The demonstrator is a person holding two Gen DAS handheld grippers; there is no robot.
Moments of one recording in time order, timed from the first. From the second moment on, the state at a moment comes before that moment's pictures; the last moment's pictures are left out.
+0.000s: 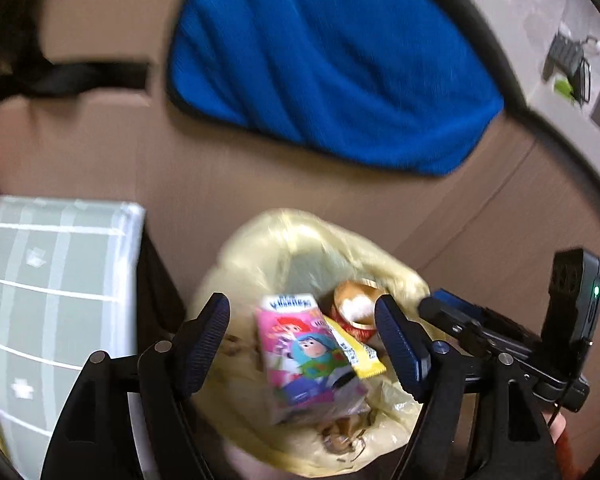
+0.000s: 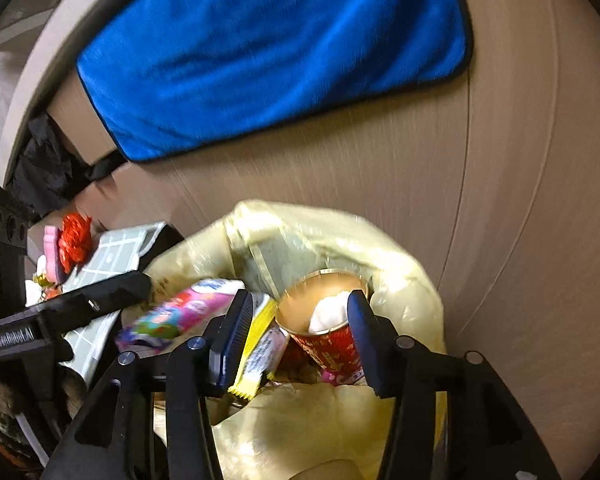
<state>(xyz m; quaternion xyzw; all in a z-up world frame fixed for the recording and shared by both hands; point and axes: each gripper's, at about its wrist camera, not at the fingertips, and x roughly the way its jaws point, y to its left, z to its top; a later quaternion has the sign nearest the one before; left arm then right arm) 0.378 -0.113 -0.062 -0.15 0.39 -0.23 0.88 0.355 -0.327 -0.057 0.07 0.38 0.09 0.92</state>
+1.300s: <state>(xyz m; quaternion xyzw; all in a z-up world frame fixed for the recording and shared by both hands) 0.270 0.313 -0.083 -0.24 0.32 0.09 0.91 0.302 -0.044 -0.029 -0.03 0.36 0.27 0.89</state>
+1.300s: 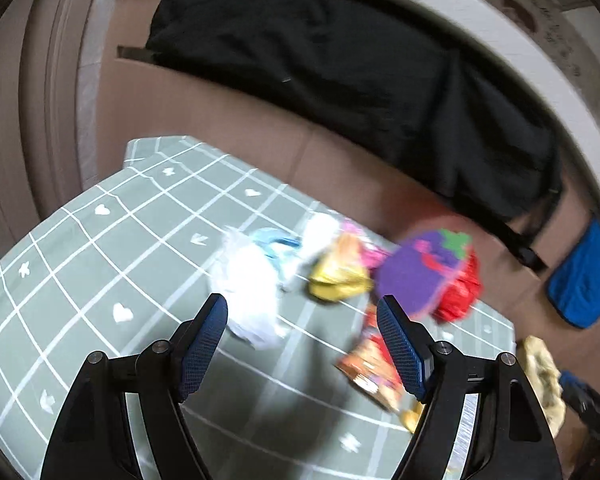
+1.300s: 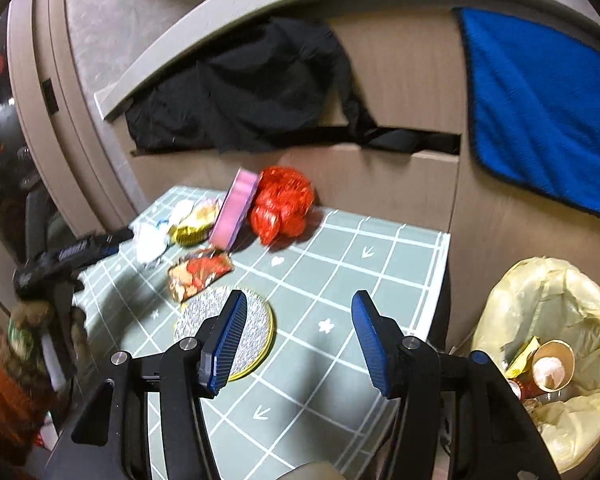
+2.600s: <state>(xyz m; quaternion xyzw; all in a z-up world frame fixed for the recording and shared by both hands) 0.353 0.327 -0.092 -0.20 0.39 0.02 0.90 0.307 -0.041 -0.077 -0.01 0.40 0.31 0.86</state>
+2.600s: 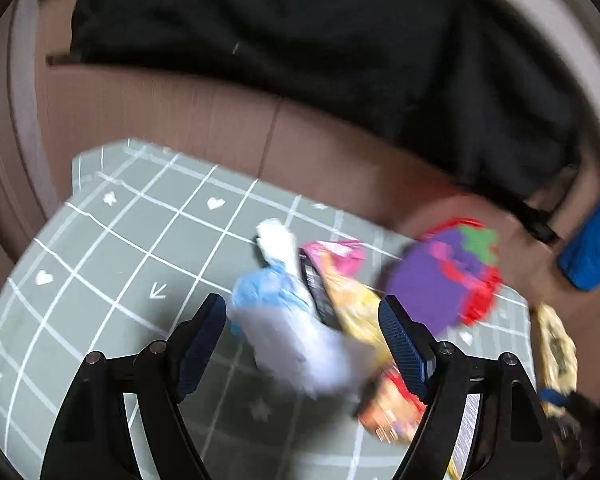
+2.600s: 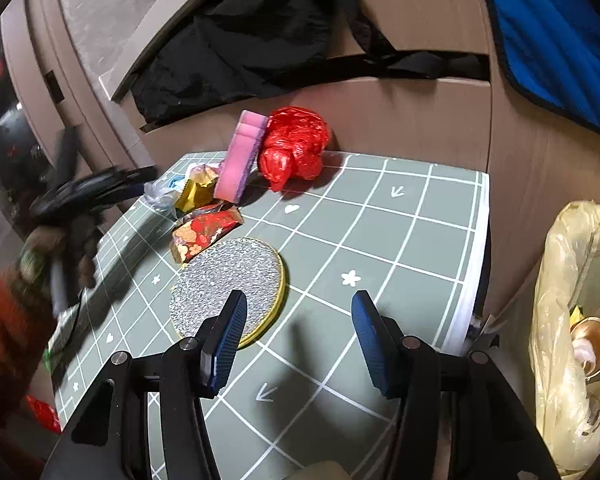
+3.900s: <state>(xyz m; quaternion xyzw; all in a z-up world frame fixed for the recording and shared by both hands) 0.075 0.400 -0.074 -0.29 0.28 0.15 0.90 0.274 0.237 -0.105 -0.18 0.42 0.41 0.79</state>
